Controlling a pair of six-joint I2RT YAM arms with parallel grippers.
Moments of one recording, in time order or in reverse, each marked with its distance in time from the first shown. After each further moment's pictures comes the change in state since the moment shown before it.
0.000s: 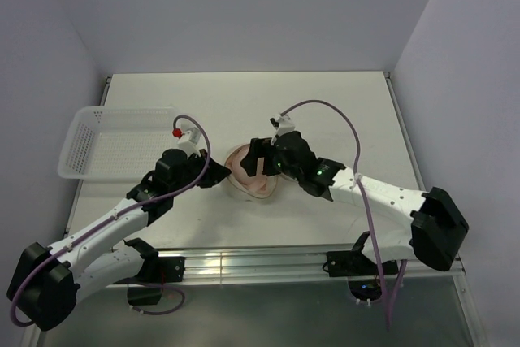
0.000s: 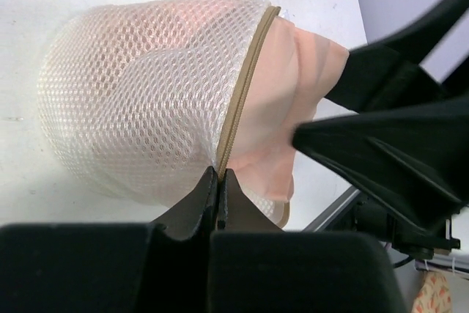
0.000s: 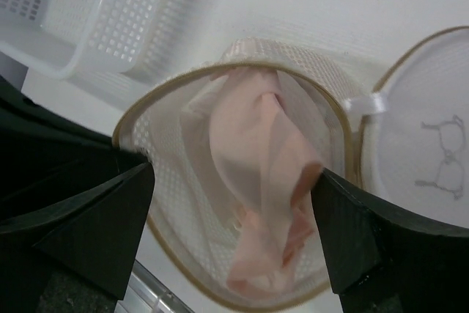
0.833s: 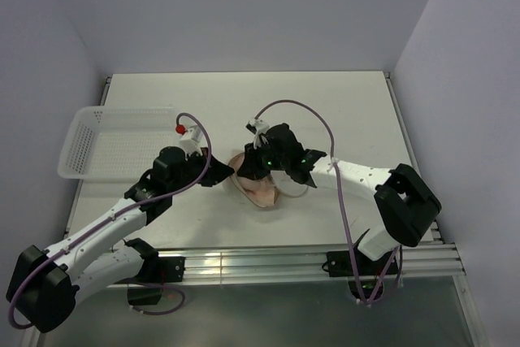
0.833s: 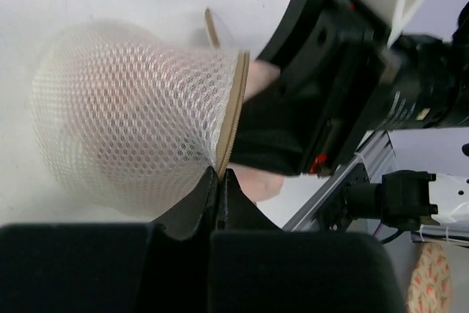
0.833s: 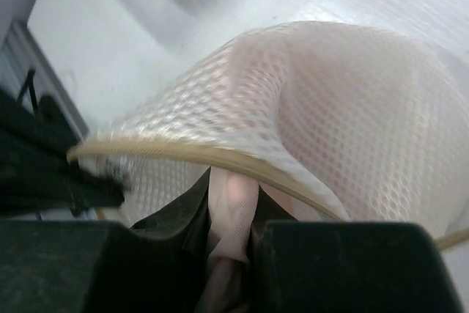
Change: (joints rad) left arm 0.000 -0.015 0.039 -0.004 0.074 0.057; right arm -0.077 0.198 0.053 0.068 -0.458 -0.226
